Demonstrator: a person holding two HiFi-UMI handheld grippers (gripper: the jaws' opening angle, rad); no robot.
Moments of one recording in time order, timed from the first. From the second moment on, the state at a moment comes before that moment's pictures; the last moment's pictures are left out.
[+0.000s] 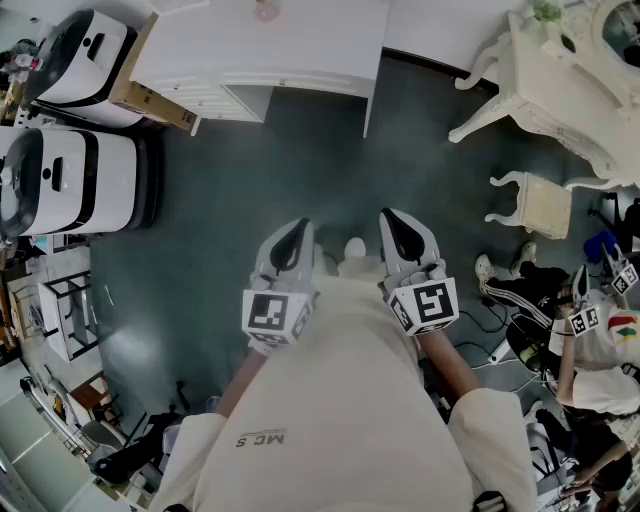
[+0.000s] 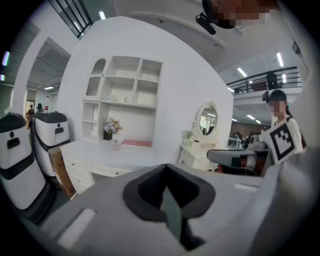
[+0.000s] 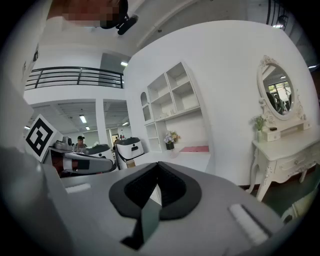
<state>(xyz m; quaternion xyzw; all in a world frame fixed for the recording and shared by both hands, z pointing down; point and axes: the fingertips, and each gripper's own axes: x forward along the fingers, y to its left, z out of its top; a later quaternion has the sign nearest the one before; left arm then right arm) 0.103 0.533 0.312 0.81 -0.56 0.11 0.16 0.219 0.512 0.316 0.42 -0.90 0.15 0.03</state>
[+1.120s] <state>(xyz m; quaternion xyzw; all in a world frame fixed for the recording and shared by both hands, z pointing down) 0.101 0.507 0.317 0.79 -0.58 0.12 0.16 0.227 0.488 0.327 0.42 -0.89 0.15 0.02</state>
